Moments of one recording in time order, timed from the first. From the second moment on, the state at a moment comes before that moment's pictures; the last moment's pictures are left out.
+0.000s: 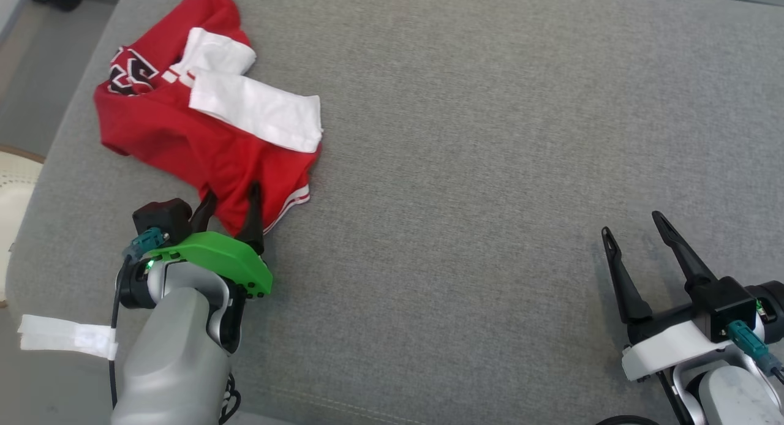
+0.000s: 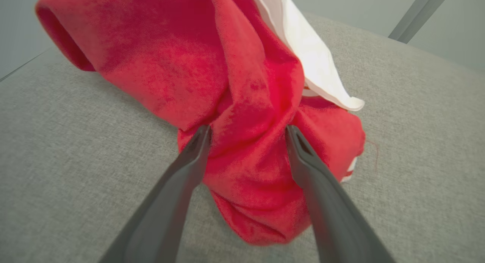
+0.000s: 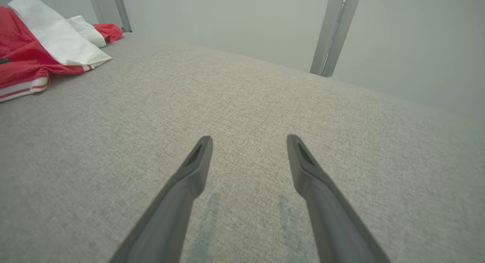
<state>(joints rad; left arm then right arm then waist) -0.62 0.06 -0.19 0.92 -0.45 -0.11 -0.26 -0.06 -0.22 0.05 0.08 0.03 0.13 -0.26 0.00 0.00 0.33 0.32</state>
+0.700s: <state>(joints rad) -0.62 0.08 -0.42 0.62 -0.55 -0.13 -0.25 -0.04 -0.10 0.08 0.11 0.08 0.13 -0.26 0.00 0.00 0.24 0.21</state>
